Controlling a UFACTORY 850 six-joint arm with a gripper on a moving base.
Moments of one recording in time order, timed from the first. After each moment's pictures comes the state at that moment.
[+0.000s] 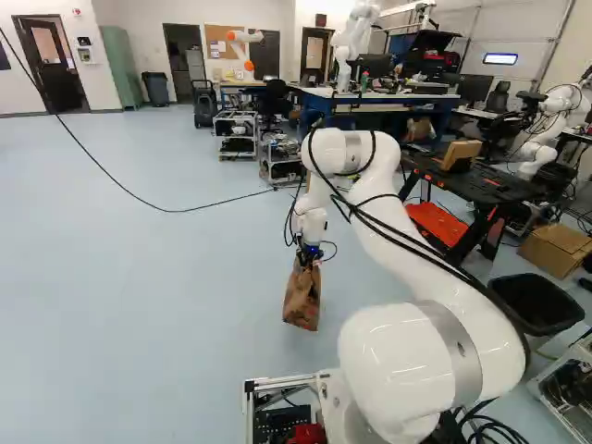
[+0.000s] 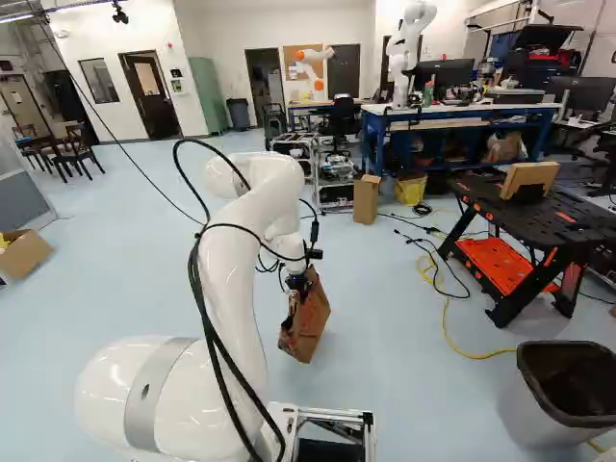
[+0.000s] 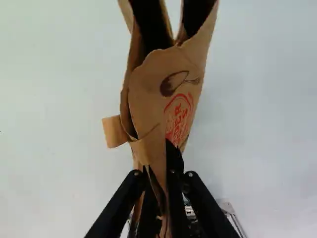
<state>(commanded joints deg) 0.3 -67.1 -76.9 8.2 -3.2 0.0</state>
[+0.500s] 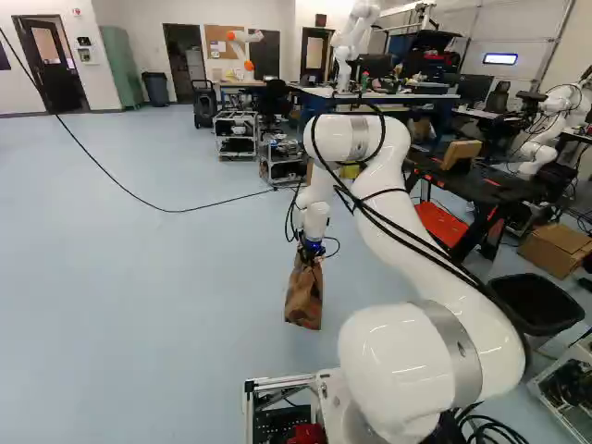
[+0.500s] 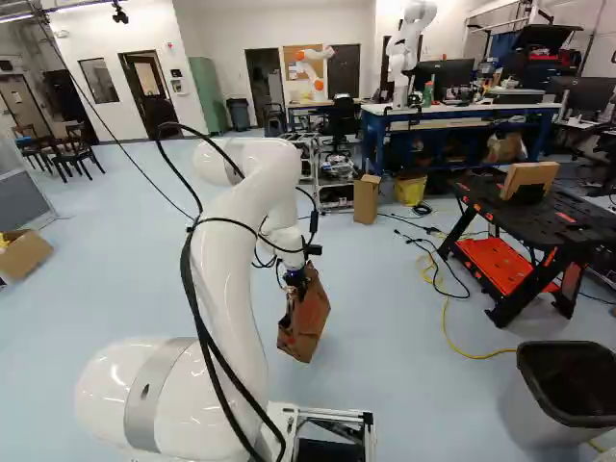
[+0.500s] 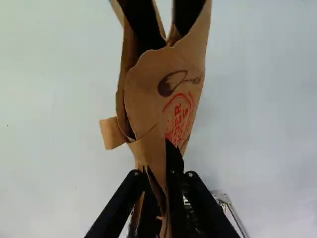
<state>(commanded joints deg) 0.3 -60.8 -70.4 8.2 -3.2 0.0</state>
